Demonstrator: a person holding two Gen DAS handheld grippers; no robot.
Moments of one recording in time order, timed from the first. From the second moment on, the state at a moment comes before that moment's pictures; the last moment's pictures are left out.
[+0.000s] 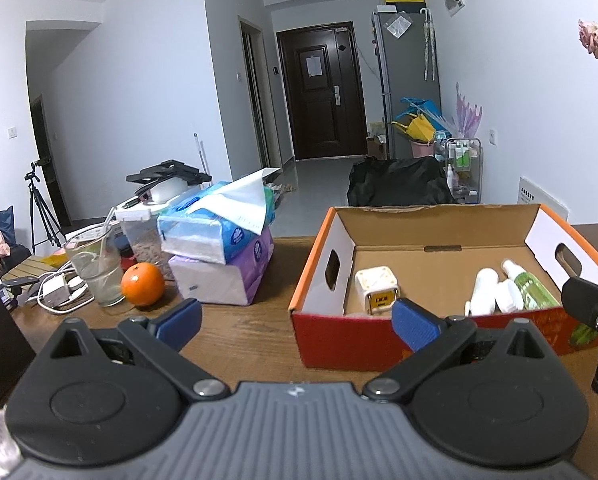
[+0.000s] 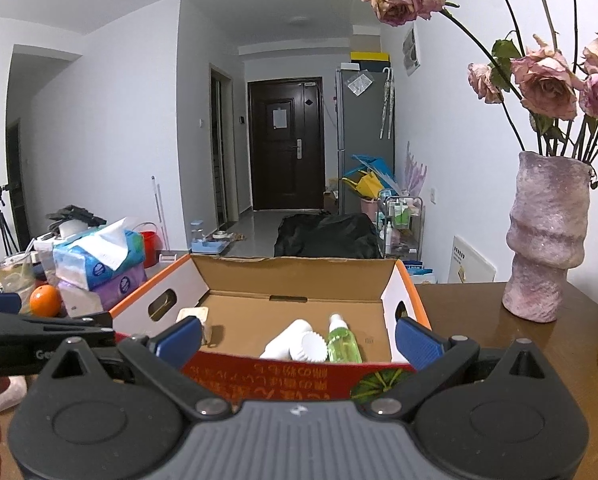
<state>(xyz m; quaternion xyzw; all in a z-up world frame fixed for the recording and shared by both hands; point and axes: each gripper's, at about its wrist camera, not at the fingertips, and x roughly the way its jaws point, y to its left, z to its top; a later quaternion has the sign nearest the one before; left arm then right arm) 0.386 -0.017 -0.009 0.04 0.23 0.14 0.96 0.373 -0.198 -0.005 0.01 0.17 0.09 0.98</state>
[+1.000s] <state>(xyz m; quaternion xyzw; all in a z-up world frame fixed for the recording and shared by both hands) 0.296 -0.010 -0.023 0.06 0.24 0.12 0.96 0.284 -0.200 -0.023 0.00 0.19 0.08 0.98</state>
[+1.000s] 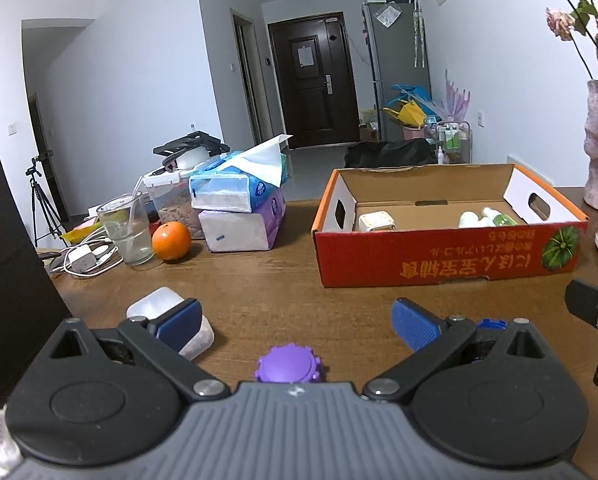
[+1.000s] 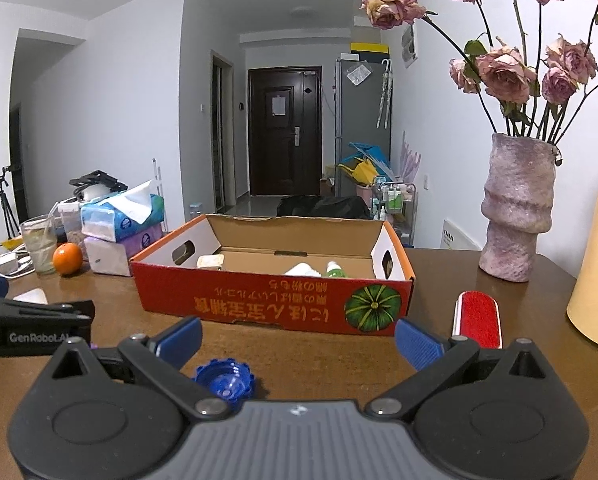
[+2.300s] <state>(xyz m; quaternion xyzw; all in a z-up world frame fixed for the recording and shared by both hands) 0.296 0.010 -0.068 0.03 0.32 0.09 0.94 0.258 -0.258 -0.054 0.01 0.23 -0.02 0.97</state>
